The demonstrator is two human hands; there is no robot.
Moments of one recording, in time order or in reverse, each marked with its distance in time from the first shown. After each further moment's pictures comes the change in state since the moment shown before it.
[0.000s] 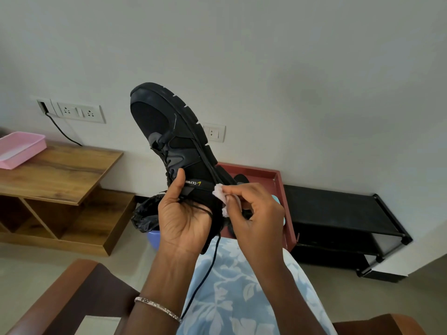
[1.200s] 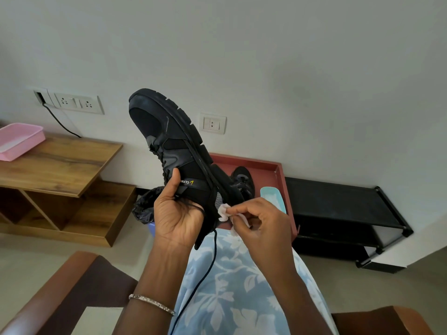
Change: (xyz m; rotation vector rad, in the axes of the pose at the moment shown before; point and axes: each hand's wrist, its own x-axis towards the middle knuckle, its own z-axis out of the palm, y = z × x) left_hand 0.006 0.008 -0.014 0.004 0.061 0.089; right_hand -0.026 0.021 -0.012 -0.042 -0.165 0.152
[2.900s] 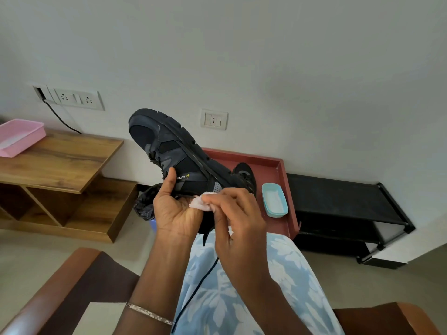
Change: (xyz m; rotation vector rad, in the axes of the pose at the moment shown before) left_hand -0.004 0.004 0.011 -0.024 0.145 -0.043; right_hand -0.012 -0.035 0.035 -0.039 0.140 -0.249
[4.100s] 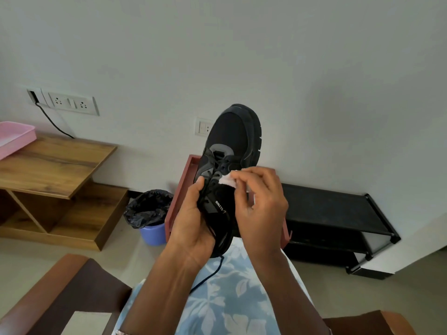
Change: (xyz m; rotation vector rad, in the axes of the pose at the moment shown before) left_hand -0.022 -0.038 0.002 0.431 -0.052 -0.186; right_hand 0.046 0.032 -0.018 -0.154 0.203 -0.003
